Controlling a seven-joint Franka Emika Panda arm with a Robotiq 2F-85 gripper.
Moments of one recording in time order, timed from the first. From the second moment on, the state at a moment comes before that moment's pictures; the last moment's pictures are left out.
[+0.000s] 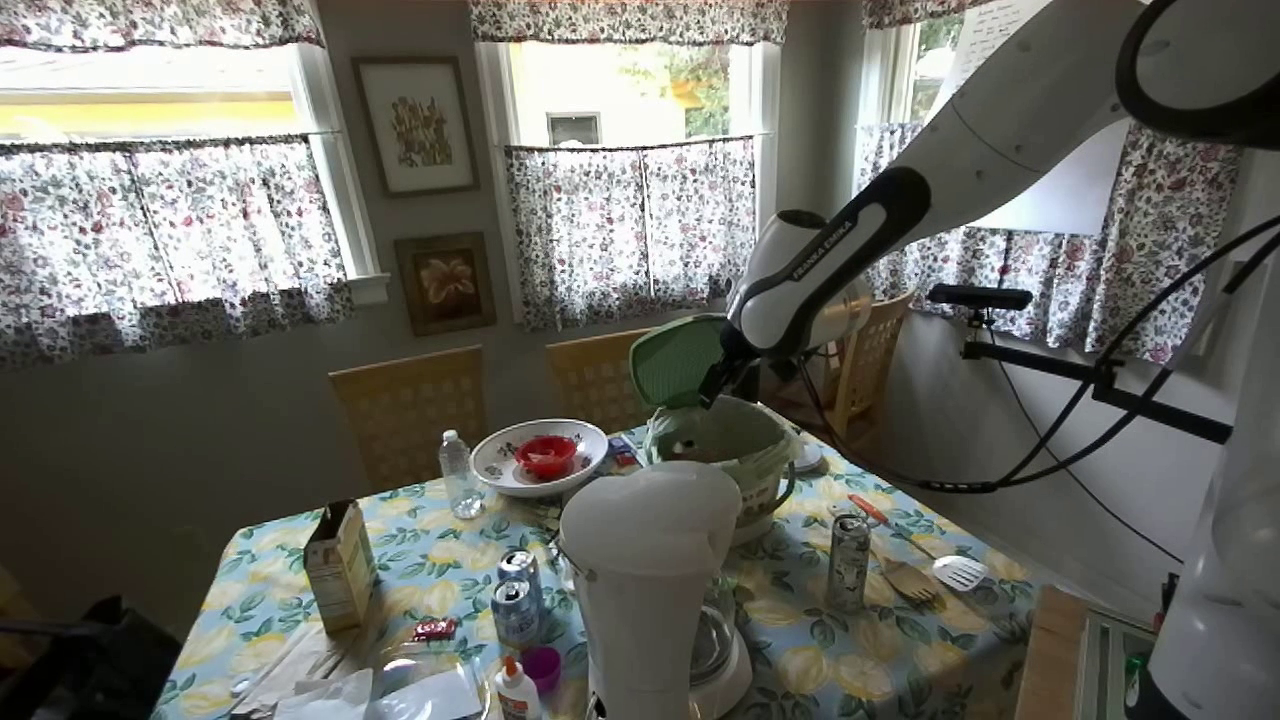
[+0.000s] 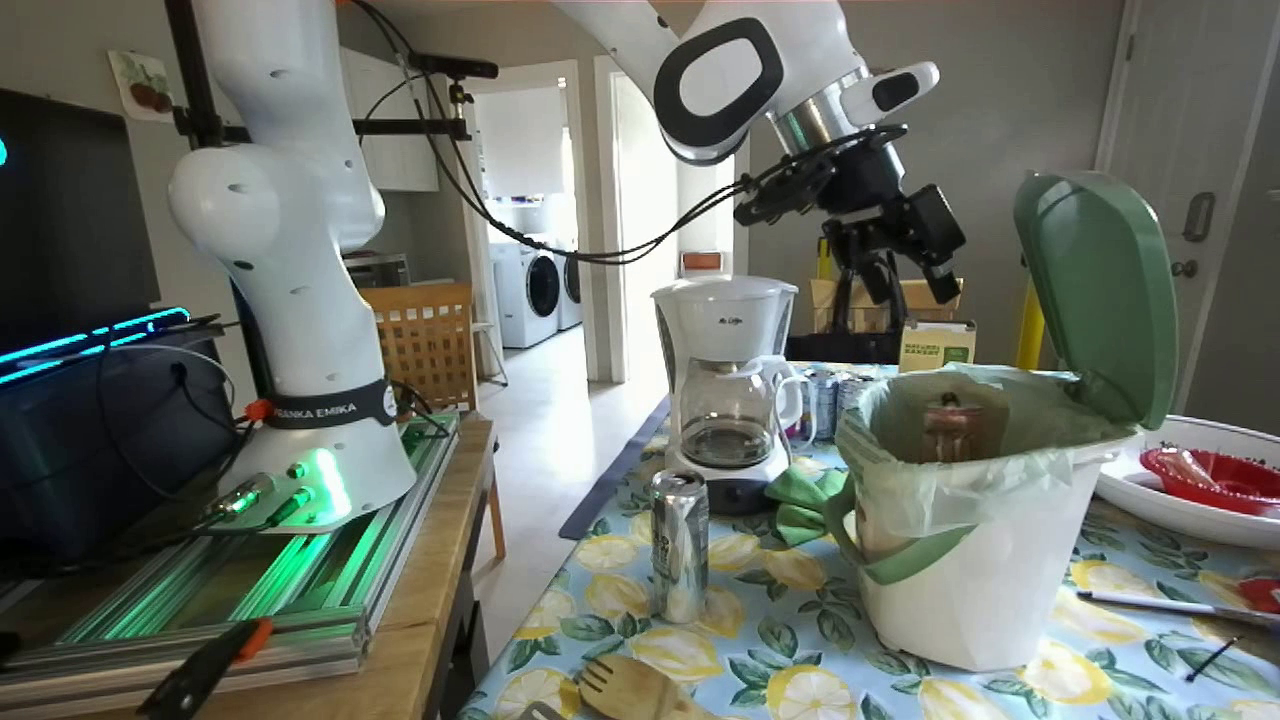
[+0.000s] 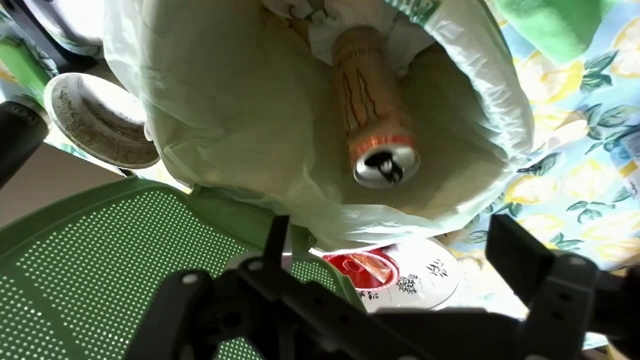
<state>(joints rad) -0.11 0.08 -0.14 -2.31 0.00 2.90 -0.33</state>
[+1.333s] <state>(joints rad) -0.12 -0.15 -0.15 -2.46 -0.11 2.34 -0.22</state>
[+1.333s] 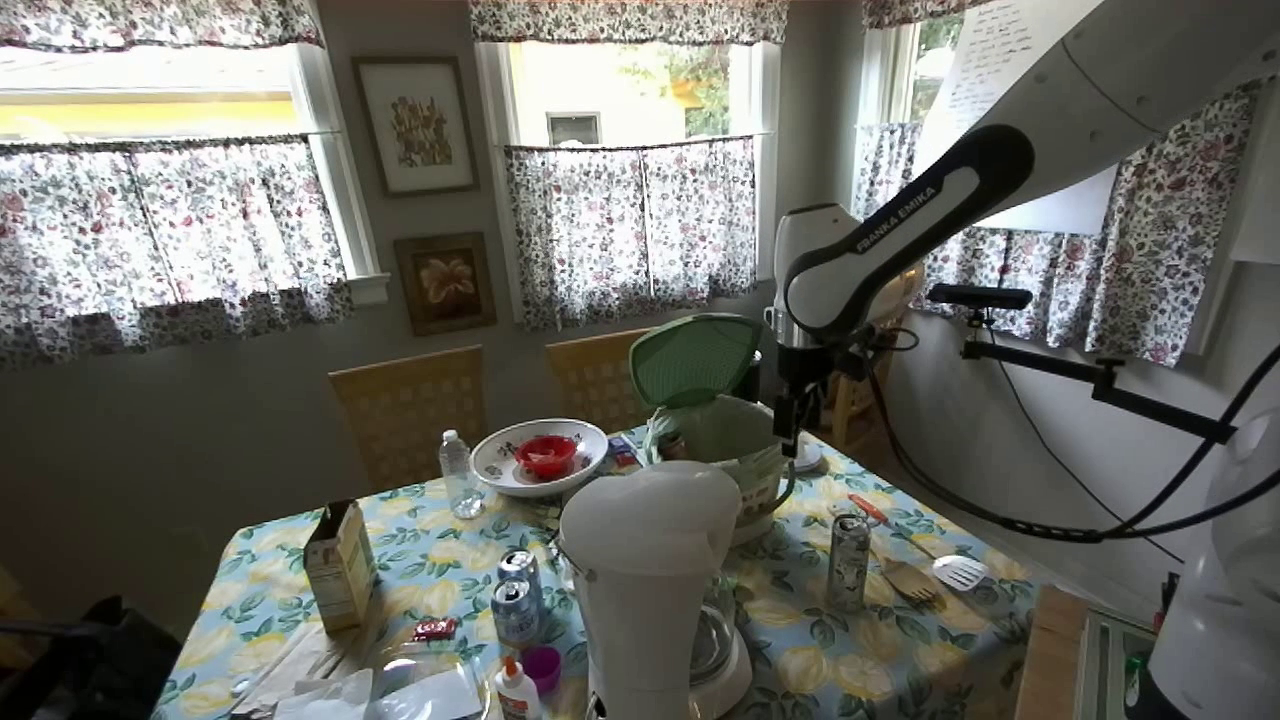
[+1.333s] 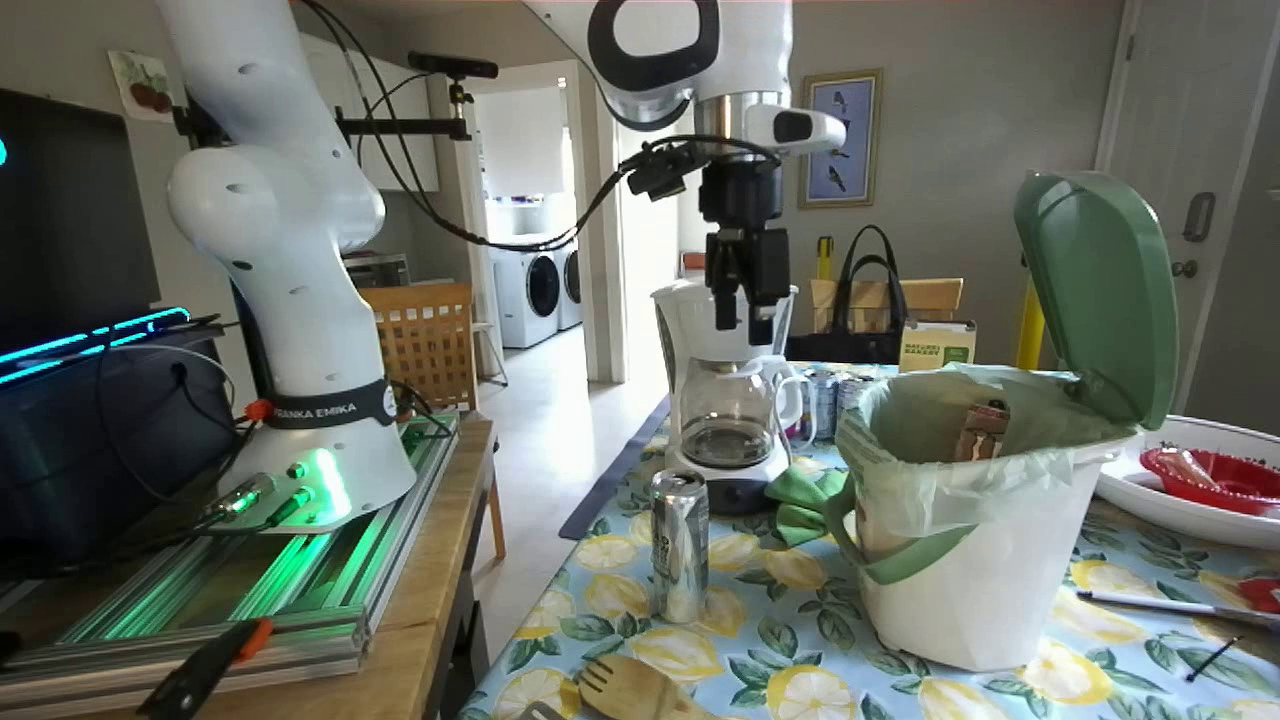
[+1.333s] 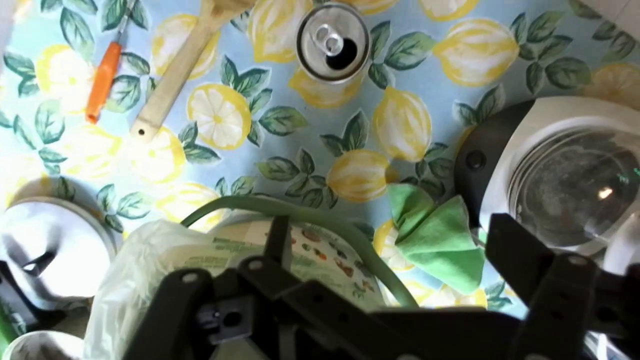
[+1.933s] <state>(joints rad) -0.14 -0.14 -0.16 -2.59 -0.20 2.34 -0.26</state>
